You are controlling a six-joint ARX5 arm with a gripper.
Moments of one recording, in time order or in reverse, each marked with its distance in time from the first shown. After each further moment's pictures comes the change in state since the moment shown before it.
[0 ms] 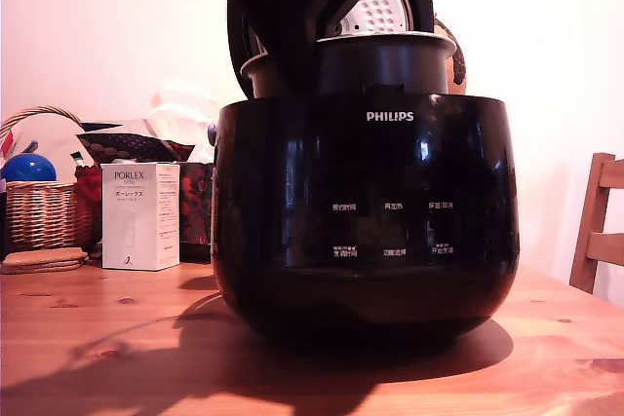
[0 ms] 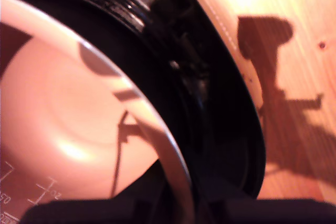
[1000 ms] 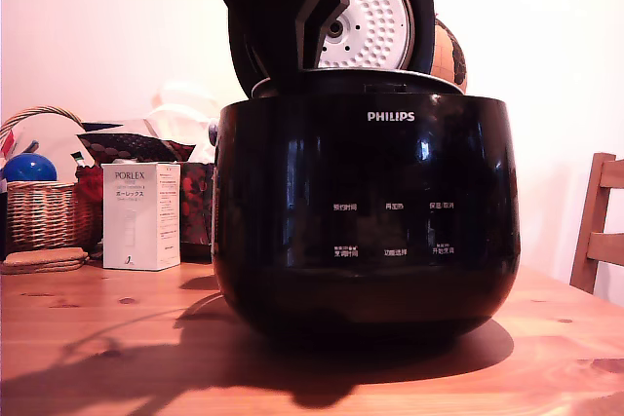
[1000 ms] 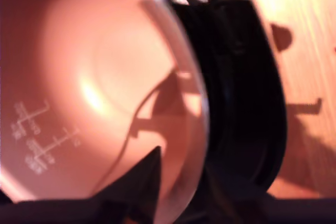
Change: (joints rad) arm 0.019 0.000 0.009 0.004 -0.019 -0.096
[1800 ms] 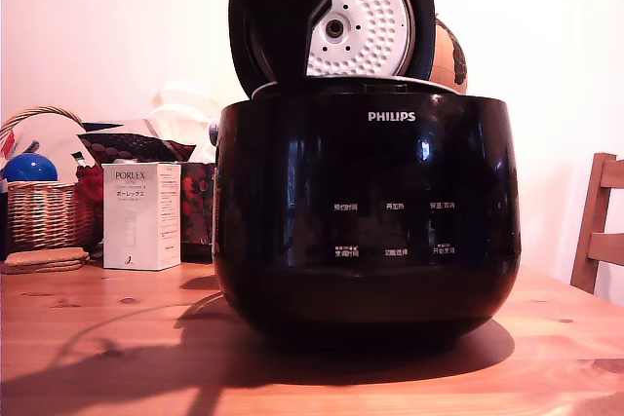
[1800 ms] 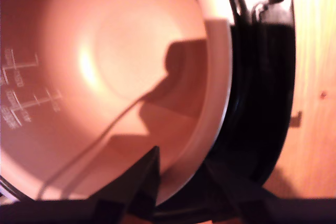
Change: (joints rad) arm -0.024 0.000 0.002 -0.015 0.016 -0.334
